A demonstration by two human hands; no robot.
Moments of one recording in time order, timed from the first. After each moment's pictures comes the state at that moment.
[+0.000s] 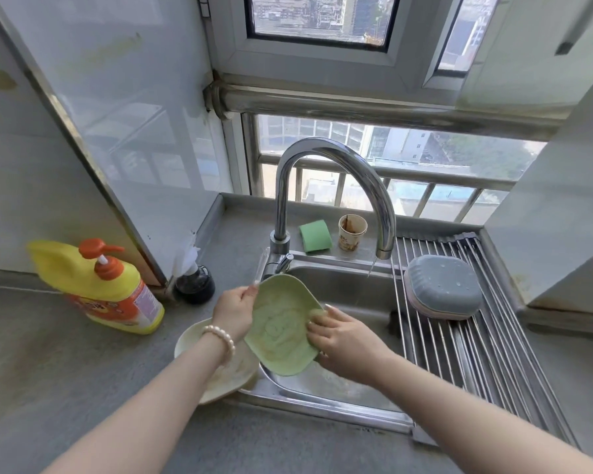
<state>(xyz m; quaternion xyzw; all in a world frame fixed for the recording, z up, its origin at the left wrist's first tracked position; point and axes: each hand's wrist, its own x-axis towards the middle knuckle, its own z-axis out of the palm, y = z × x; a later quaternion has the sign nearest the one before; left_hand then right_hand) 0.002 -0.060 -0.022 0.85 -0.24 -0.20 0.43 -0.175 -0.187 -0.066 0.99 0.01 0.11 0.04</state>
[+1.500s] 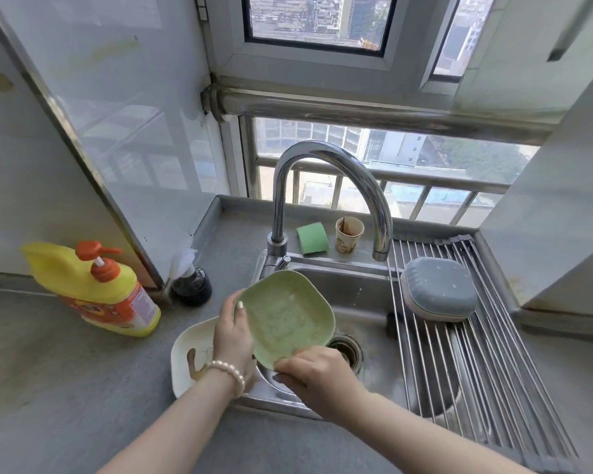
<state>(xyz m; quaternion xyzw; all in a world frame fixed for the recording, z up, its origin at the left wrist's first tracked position) -0.041 -0.049 -0.028 0.75 -0.09 -0.21 0.62 -0.170 -0.127 -0.071 0.94 -0.02 0.29 -0.17</state>
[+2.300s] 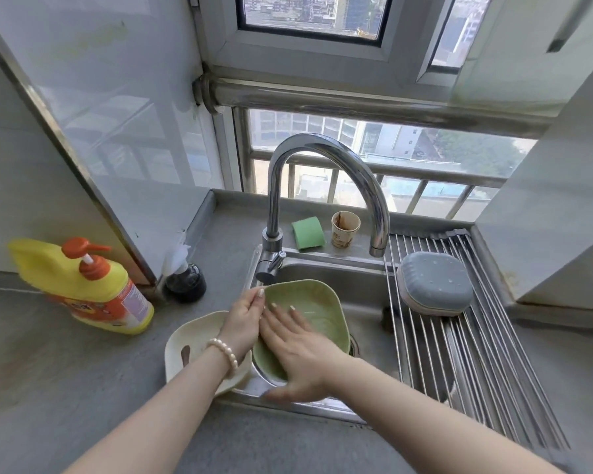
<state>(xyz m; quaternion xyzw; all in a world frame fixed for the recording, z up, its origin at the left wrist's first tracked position) -0.025 -0.063 -0.031 0.75 -0.20 -0.33 0.54 -0.146 -0.135 -0.032 0.99 -0.04 -0.09 -0.10</state>
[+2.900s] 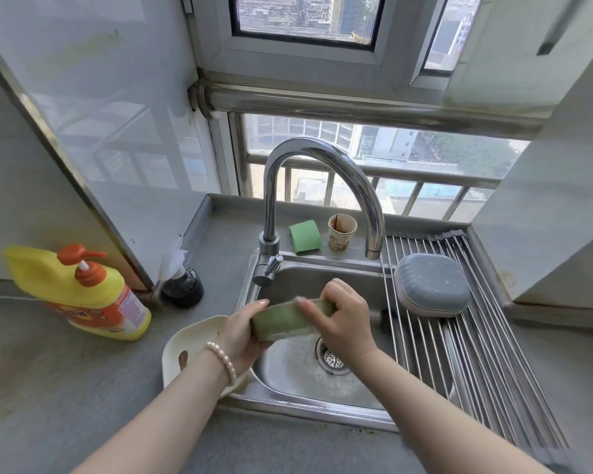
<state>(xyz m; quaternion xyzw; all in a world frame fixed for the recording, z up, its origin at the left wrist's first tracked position) -0.027 -0.067 -0.033 0.57 0.02 -0.52 0.63 -0.156 -0.173 -0.018 0.82 -0.25 0.40 -0.31</state>
